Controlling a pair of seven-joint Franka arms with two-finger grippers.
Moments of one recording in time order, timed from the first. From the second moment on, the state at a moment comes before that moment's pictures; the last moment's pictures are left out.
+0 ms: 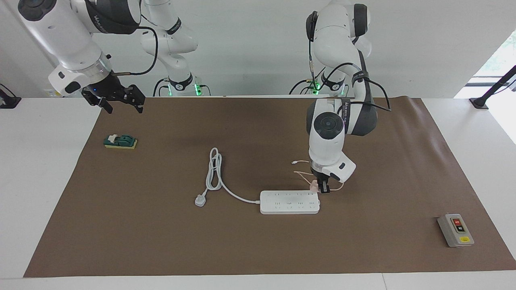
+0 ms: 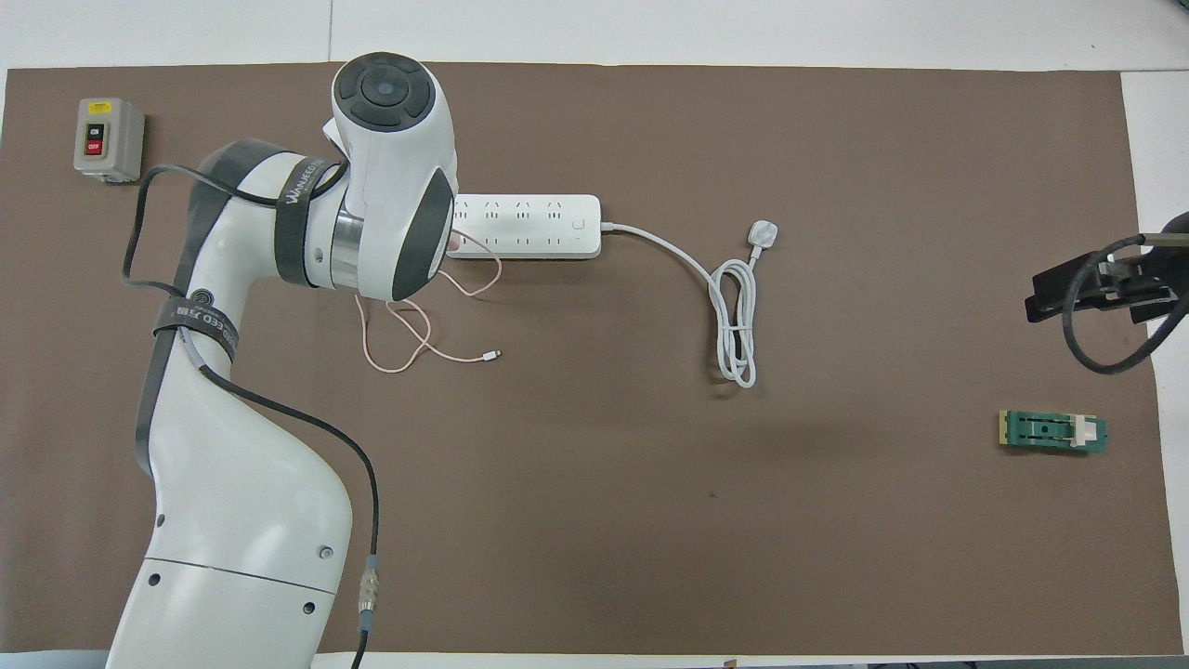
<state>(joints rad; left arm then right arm) -0.86 0.65 0.58 -1.37 -0.20 1.88 -1.78 0.09 0.02 -0.14 -1.58 0.03 1.47 -0.01</state>
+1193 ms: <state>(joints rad) -0.86 0.67 0.58 -1.37 -0.20 1.90 -1.78 0.09 0.02 -0.14 -1.58 0.03 1.47 -0.01</state>
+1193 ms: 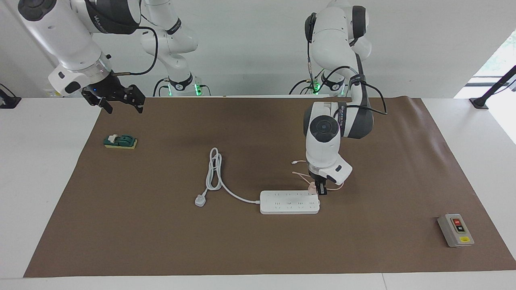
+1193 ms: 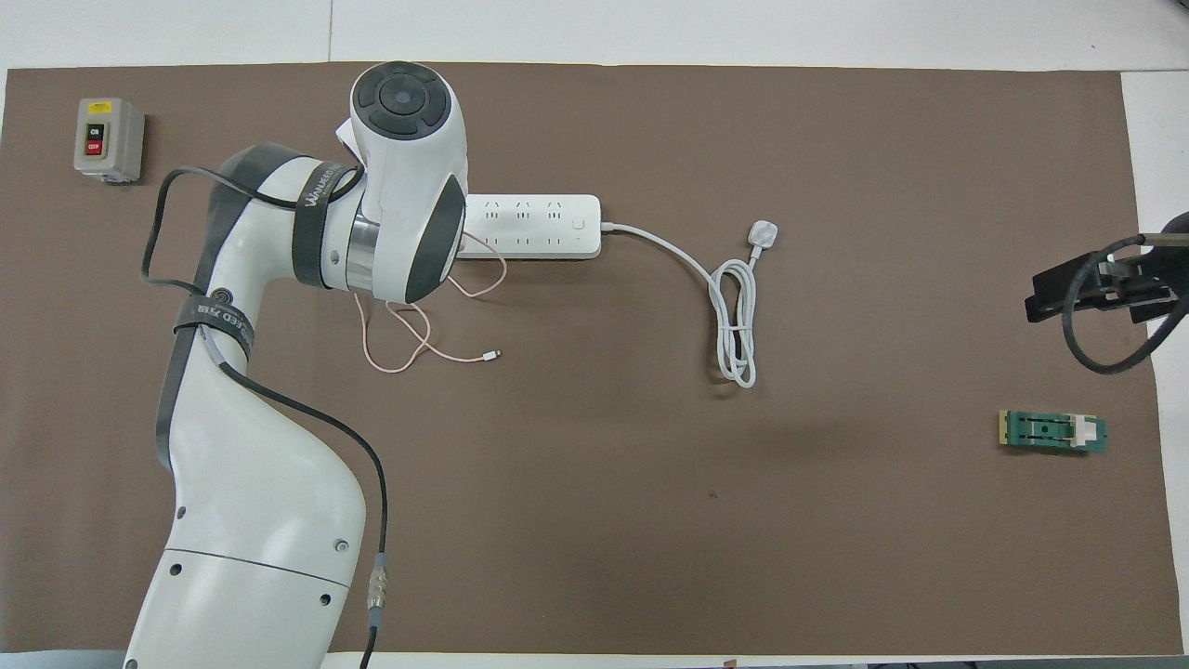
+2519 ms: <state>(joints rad) -0.87 0.70 0.58 -1.34 -0.19 1.90 -1.76 0.09 0.02 -0.14 -1.58 0.03 1.47 -0.01</state>
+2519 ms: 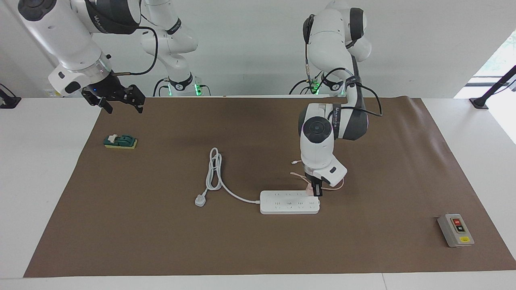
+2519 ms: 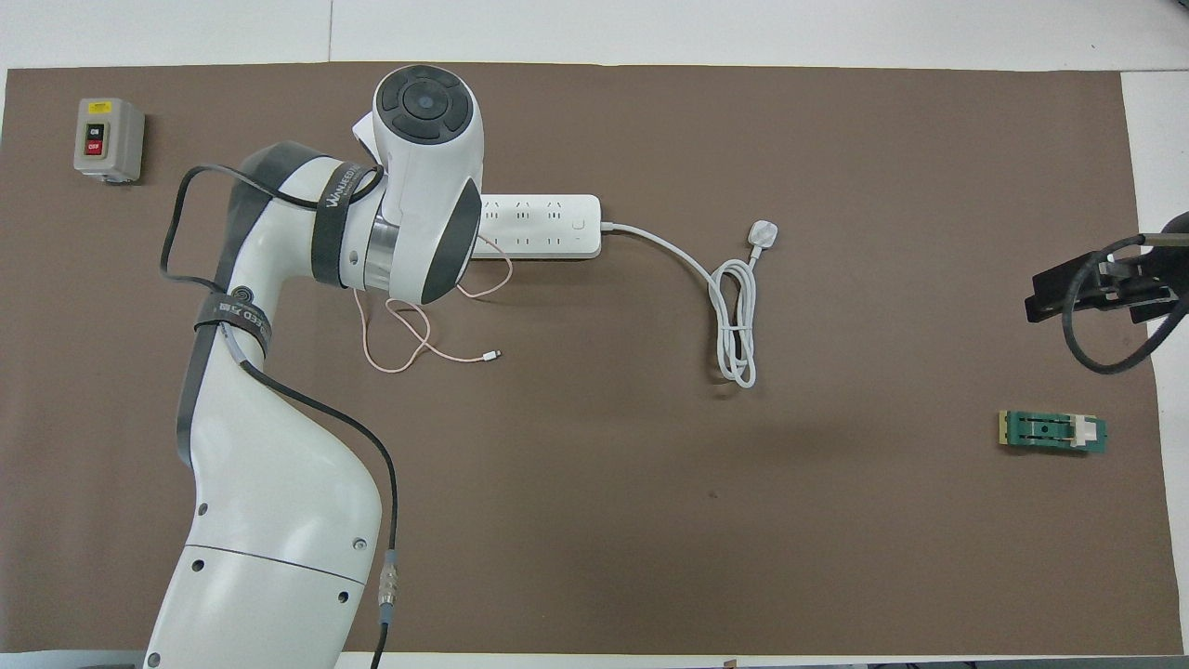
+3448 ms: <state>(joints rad) -0.87 0.72 0.57 -1.34 -0.18 1.91 -1.75 0.09 0.02 -0.14 -1.58 0.03 1.47 -0.01</state>
